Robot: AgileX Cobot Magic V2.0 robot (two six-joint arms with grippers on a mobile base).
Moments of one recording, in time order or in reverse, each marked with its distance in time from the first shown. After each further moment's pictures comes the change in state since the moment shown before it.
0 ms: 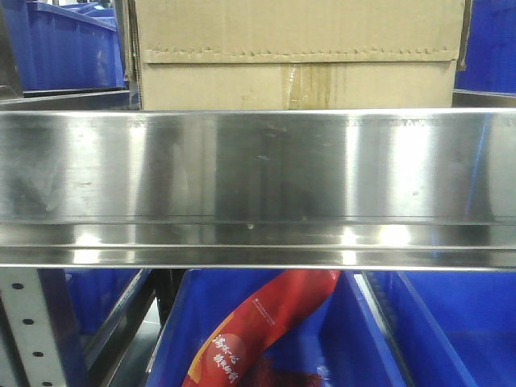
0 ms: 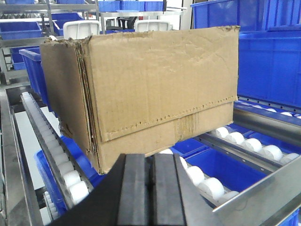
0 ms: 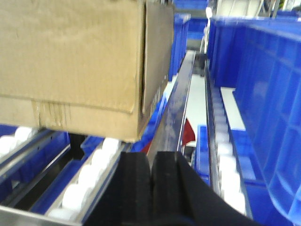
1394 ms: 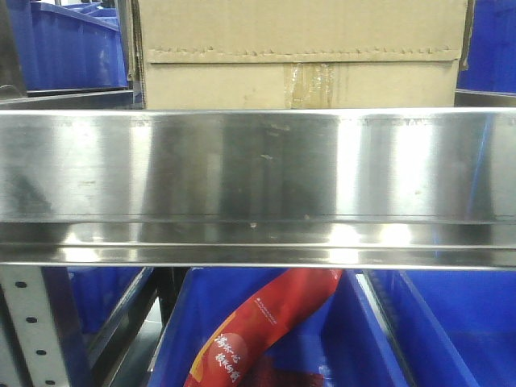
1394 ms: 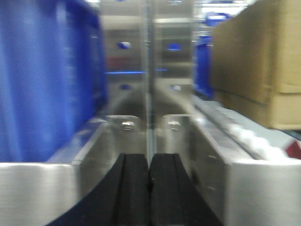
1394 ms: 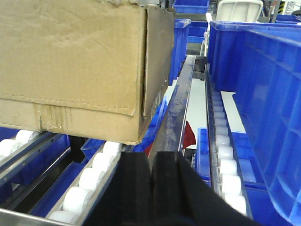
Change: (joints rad) left arm 0.585 -0.507 0.434 -0.128 -0.027 0.140; right arm 0.000 0.000 0.000 0.000 -0.006 -0.001
